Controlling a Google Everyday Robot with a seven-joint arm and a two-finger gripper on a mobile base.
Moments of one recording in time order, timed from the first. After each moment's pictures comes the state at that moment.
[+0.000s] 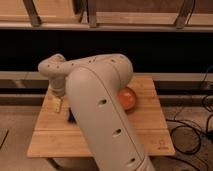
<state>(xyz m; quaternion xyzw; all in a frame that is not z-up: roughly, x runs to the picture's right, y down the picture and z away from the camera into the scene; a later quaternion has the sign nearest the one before) -0.241 0.082 0.833 -0.39 0.04 0.13 0.91</state>
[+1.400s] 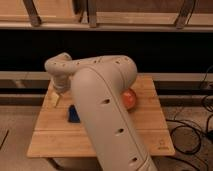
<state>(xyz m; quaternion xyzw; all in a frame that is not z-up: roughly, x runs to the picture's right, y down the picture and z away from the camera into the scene) -0.245 0.058 0.862 -0.36 0.04 0.33 0.87</state>
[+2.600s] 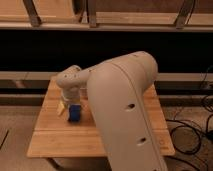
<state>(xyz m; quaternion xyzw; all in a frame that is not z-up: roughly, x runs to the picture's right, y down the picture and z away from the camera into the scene) -0.202 0.127 0.843 -0.36 0.11 0.47 0.80</state>
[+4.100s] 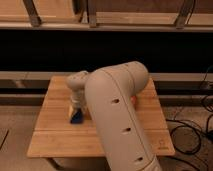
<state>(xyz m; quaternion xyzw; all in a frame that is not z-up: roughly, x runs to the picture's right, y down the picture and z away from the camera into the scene) -0.149 0.160 0.896 -0.39 0.20 0.50 0.75</state>
